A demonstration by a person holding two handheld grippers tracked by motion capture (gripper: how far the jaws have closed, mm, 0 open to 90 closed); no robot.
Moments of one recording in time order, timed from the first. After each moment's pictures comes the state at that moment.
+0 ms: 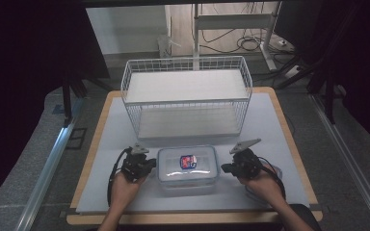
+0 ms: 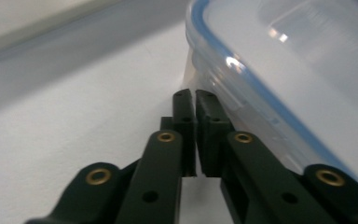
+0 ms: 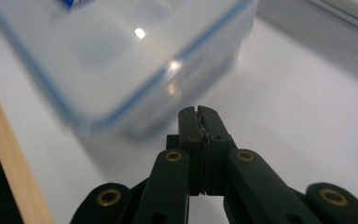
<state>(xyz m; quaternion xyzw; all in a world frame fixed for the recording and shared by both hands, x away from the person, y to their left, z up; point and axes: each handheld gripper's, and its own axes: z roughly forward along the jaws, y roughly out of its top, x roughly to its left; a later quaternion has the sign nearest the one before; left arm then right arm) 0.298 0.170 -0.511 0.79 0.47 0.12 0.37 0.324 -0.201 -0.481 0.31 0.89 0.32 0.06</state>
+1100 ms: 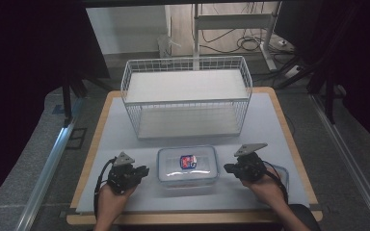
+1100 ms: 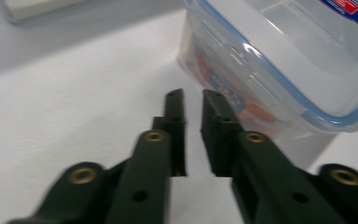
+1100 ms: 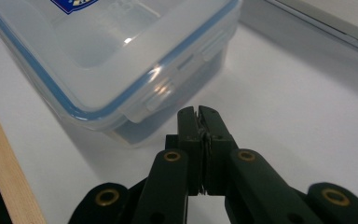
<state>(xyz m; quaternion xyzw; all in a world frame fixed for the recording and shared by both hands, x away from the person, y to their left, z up) 0.260 0.194 -0.508 0.78 0.48 0.12 0.39 0.317 -0.210 -0.482 0.31 0.88 0.35 0.08</state>
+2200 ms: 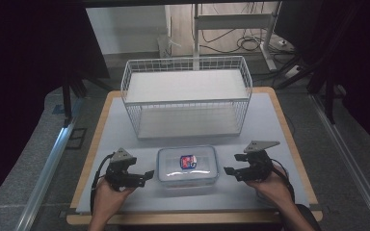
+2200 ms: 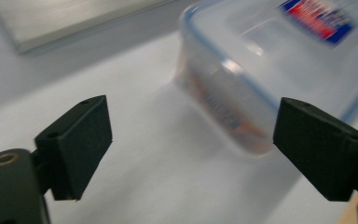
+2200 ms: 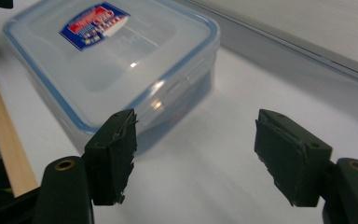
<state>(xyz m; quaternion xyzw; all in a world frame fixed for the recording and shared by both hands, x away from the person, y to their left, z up) 0.267 0.195 -0.492 0.78 0.45 0.10 0.42 0.320 -0.226 -0.471 0.32 0.85 0.40 0.07</state>
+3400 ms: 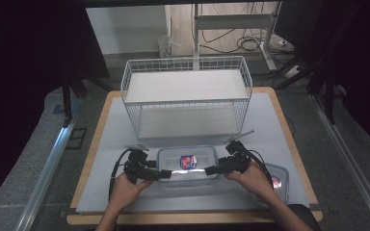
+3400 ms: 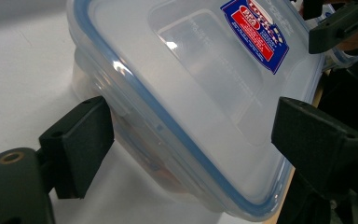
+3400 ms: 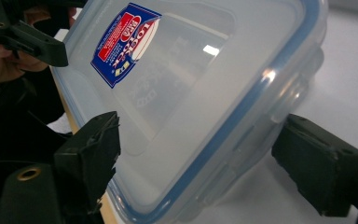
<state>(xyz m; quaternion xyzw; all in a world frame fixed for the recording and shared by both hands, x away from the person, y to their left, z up) 0.305 0.166 -0.512 0.78 0.44 -0.08 0.44 0.356 -0.179 -0.494 0.38 0.83 0.38 -0.13</state>
